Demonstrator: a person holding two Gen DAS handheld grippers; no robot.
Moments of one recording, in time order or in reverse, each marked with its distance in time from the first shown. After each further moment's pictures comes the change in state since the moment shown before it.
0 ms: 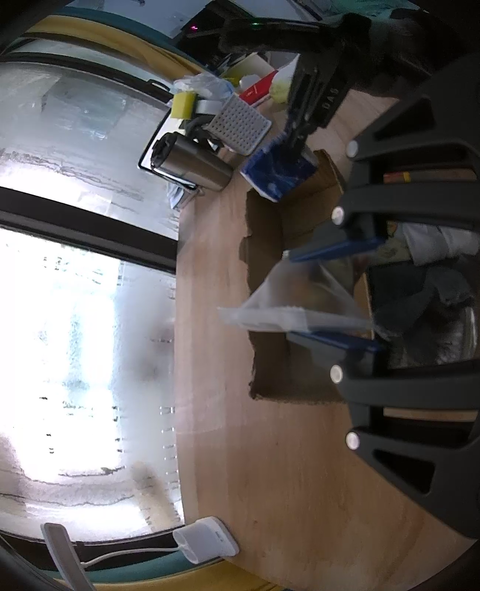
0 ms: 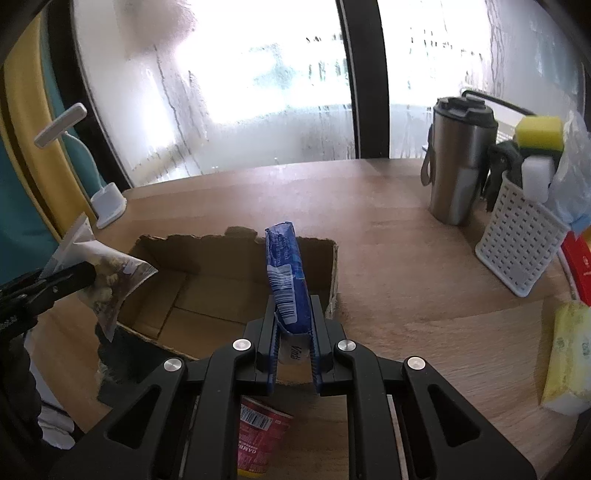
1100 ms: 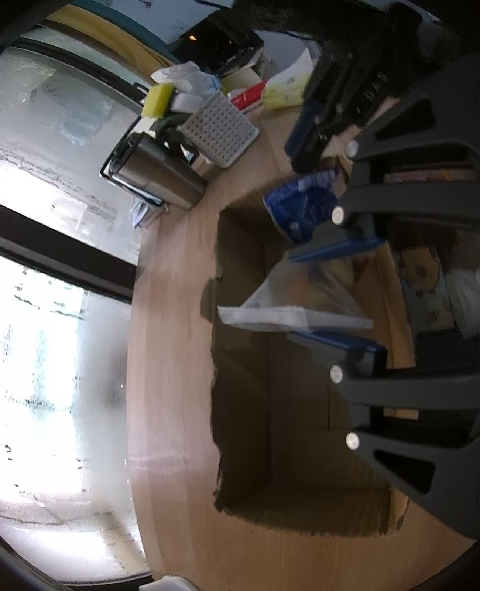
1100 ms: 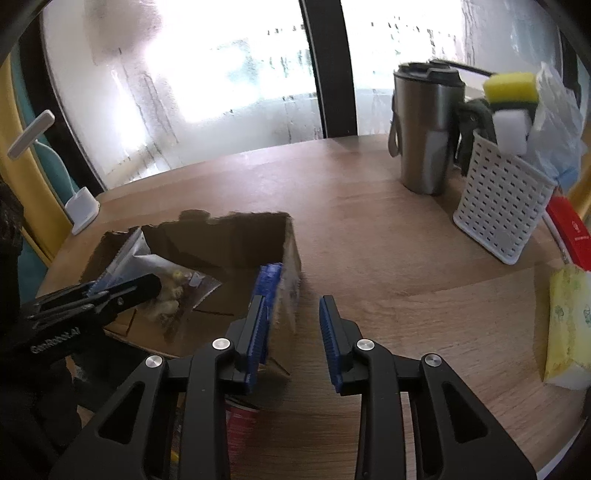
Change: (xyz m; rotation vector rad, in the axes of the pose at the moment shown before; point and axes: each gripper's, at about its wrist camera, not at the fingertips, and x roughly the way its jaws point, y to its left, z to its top) left arm 0.091 -0.047 -0.006 -0.047 0.137 -0.112; right arm 0.012 -0.031 -0.016 0.071 0.023 -0.057
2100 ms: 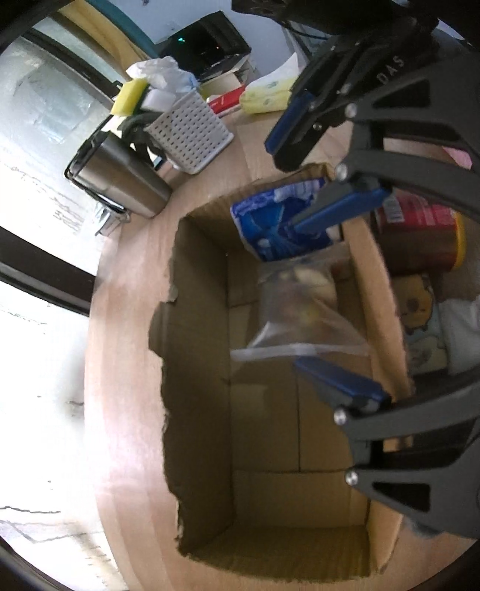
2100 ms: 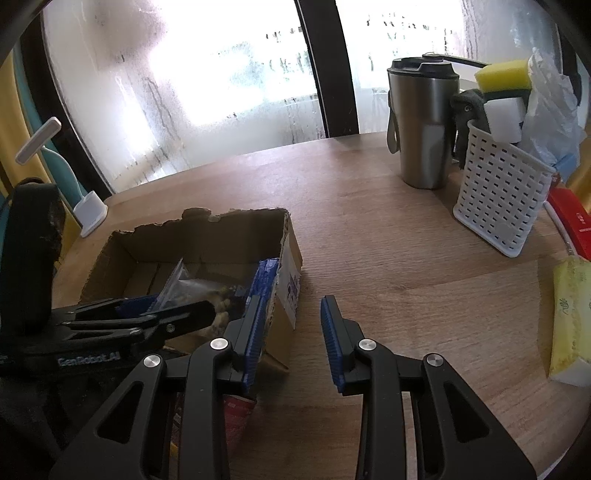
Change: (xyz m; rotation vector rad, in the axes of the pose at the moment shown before) left arm 0.025 -0.013 -0.007 -0.012 0.149 -0.022; right arm -0.010 -0.009 -0.005 0.010 -0.017 0.035
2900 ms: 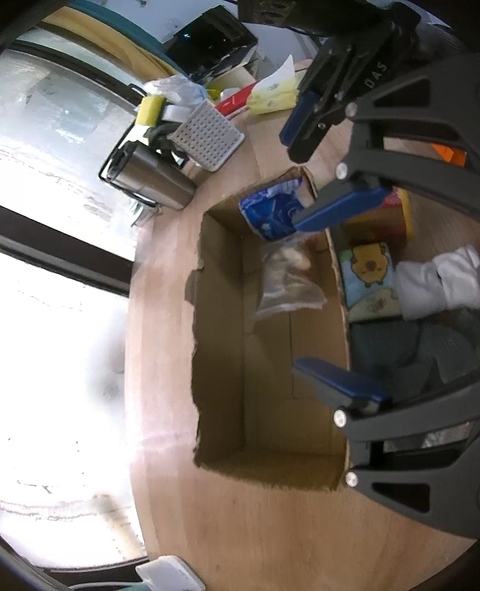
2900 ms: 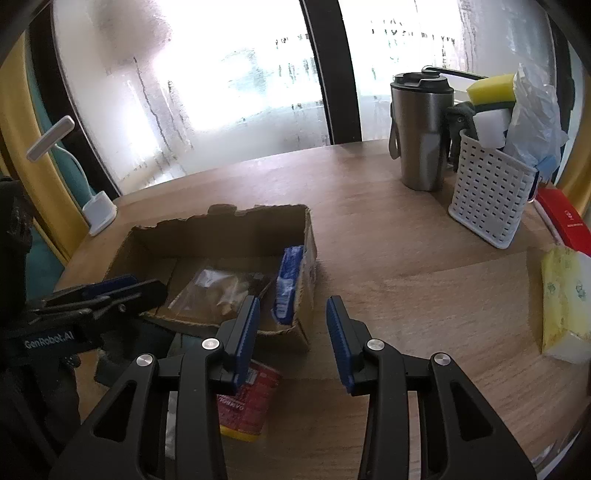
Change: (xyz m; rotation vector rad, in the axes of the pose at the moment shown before) left arm -0.069 0.029 -0.023 0.028 -0.143 0.069; right arm -0.028 0.025 -0.017 -0.011 -0.024 0.001
